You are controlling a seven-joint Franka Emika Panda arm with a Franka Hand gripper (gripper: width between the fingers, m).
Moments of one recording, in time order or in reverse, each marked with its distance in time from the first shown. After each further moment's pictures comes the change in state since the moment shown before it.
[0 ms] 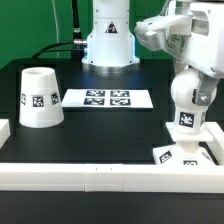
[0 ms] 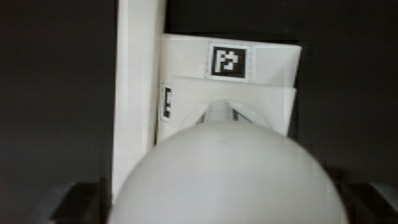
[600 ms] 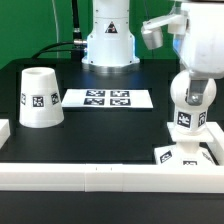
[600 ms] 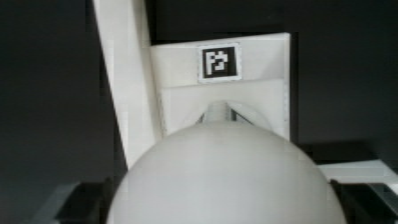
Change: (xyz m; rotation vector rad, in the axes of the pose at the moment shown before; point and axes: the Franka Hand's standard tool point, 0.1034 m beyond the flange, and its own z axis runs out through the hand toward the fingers) arm -0.003 -0.001 0.000 0.009 0.005 0.303
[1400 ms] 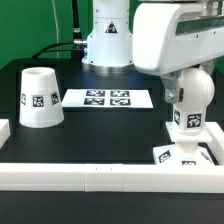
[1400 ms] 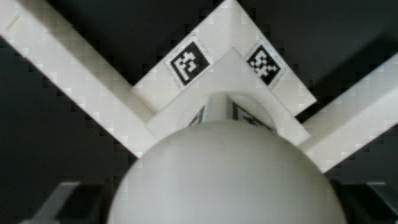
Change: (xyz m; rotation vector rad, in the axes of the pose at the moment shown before) arm 0.000 0.001 0.000 0.016 0.024 0.636
